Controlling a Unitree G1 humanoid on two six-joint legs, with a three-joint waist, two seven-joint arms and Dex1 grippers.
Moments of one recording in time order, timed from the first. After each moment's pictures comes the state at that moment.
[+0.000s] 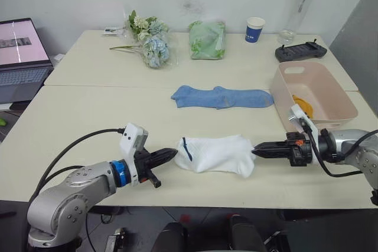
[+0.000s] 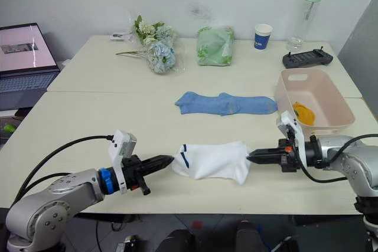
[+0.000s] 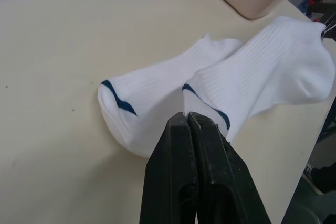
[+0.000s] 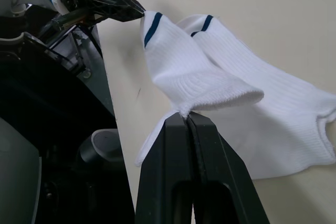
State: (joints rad) left arm 0.00 0.56 0.22 -0.62 -0.78 1.06 -0.60; right arm -0.30 -0.88 -0.07 -0.33 0.77 1.03 1.10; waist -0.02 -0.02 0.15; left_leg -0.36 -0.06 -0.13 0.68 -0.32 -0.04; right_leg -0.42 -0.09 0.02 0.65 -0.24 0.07
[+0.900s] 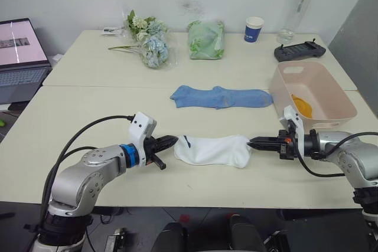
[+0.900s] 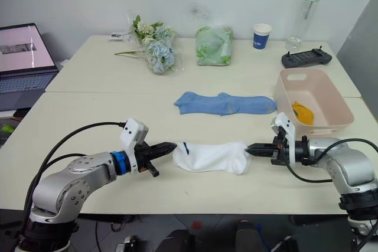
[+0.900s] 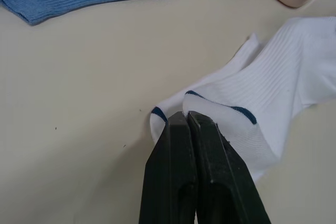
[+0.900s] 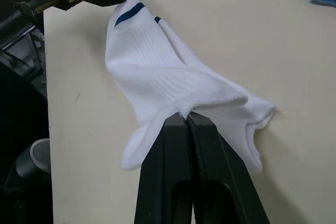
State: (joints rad) left arm -0.18 0.59 0.04 -0.39 -0.59 0.88 -0.60; right arm -0.34 -0.78 0.04 -0.14 0.57 0.77 1.08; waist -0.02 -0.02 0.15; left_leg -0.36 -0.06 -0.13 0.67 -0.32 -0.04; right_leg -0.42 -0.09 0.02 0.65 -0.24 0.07
